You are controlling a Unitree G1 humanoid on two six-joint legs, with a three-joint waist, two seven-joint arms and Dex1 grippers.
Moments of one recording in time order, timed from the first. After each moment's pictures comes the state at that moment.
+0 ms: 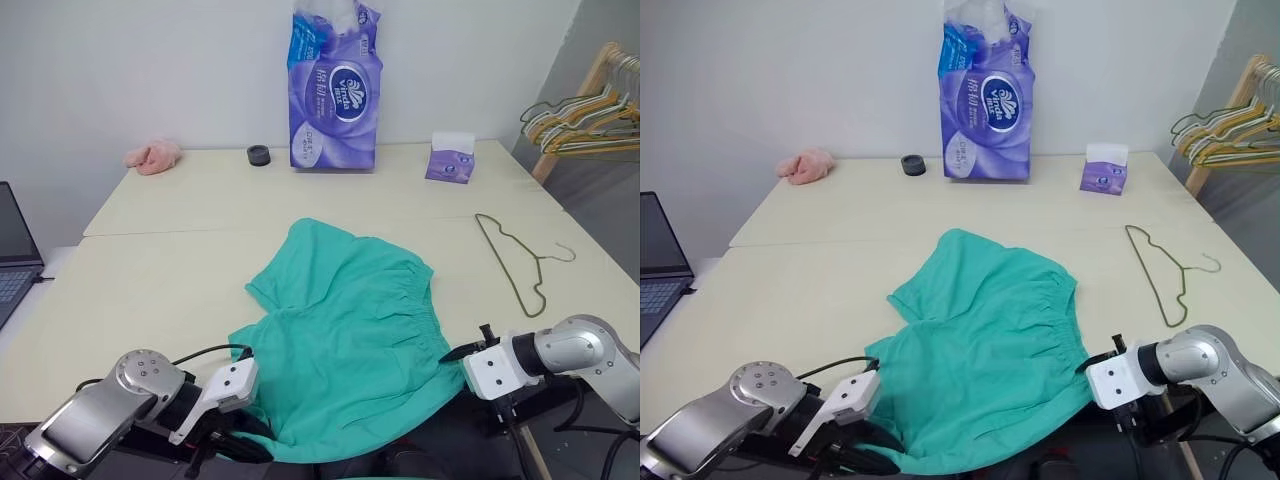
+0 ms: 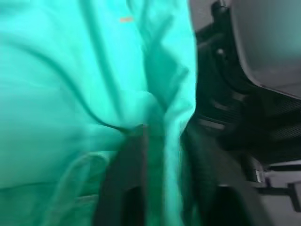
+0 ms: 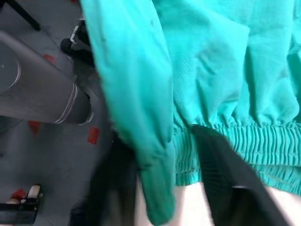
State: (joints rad) left arm 0.09 1.05 -0.23 -0.40 -0.41 0.54 -1.37; right arm -0.07 -1.06 0.27 -0.27 -0.06 -0.16 1.20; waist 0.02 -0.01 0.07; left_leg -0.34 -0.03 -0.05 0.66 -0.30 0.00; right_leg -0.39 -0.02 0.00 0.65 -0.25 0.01
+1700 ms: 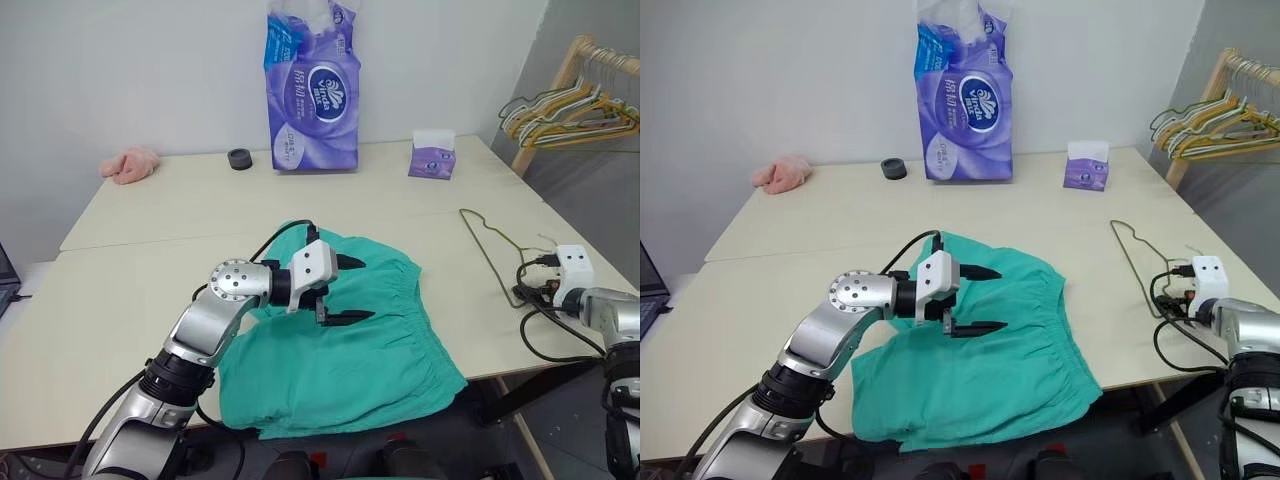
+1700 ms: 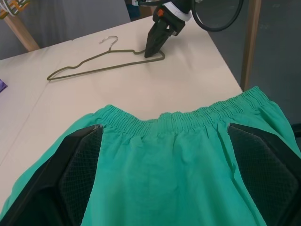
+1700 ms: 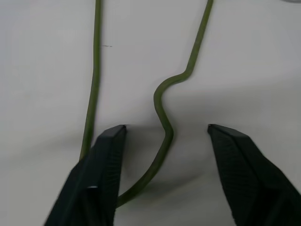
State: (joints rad) left arm -0.47 0.50 -0.29 -0.12 -0.24 0.27 -1.06; right arm -0.49 -0.72 -0.17 0.58 0.17 0.73 0.54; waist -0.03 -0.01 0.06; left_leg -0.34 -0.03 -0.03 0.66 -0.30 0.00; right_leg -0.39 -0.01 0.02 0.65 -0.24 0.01
